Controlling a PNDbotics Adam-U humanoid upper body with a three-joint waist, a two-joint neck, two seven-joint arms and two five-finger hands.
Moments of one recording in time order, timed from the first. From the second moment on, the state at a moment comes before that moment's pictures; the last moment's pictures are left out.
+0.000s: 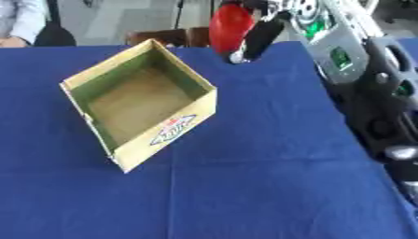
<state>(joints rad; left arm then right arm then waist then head) -0.48 0.33 0.07 -1.99 -0.01 -0.34 0.44 -1.10 -0.55 0.26 -1.47 0.68 0.32 0.77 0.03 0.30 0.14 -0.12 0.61</state>
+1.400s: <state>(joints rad) -0.50 0.32 0.05 -1.99 0.01 -0.34 0.42 -1.19 -0.12 0.24 -1.06 0.92 0.30 0.67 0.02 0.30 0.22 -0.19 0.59</state>
